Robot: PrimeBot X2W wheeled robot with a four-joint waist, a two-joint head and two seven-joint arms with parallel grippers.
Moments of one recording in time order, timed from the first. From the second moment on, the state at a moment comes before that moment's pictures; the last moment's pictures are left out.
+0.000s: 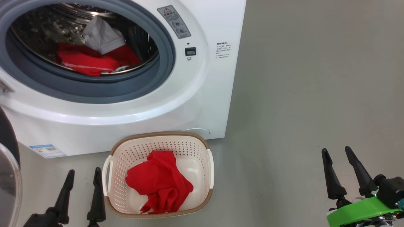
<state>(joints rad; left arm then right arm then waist) 0.01 0.03 0.12 0.13 -0.22 -0.11 -0.26 0.02 -0.11 -0.04 0.18 0.38 0.12 -0.26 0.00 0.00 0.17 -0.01</state>
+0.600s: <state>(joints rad) -0.26 0.03 0.07 0.21 -0.14 -0.10 -0.26 -0.05 -0.11 -0.02 0.16 0.38 0.12 -0.26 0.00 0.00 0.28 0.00</state>
